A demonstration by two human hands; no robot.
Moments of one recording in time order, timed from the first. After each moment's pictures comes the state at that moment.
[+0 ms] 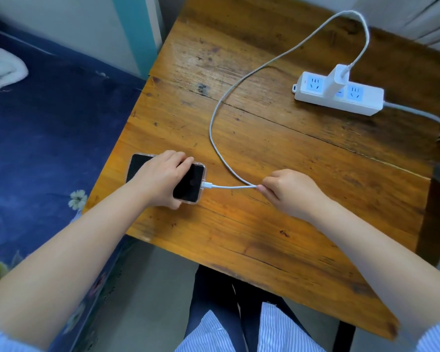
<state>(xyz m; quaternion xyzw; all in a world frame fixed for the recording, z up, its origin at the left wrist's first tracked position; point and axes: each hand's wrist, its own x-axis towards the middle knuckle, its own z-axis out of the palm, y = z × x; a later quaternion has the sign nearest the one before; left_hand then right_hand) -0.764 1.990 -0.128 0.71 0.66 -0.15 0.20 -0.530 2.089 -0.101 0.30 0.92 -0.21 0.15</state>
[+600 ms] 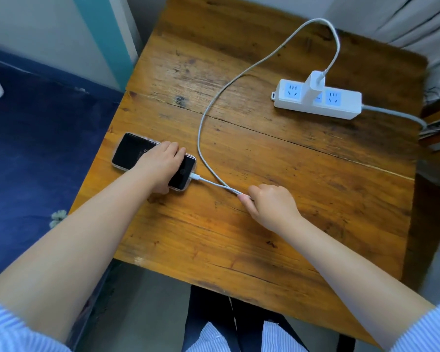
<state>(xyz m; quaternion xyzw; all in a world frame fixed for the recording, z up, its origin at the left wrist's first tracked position) -0.755 2.056 -0.144 0.68 0.66 -0.25 0.18 -0.521 2.086 -0.140 0.40 0.90 -0.17 0.11</state>
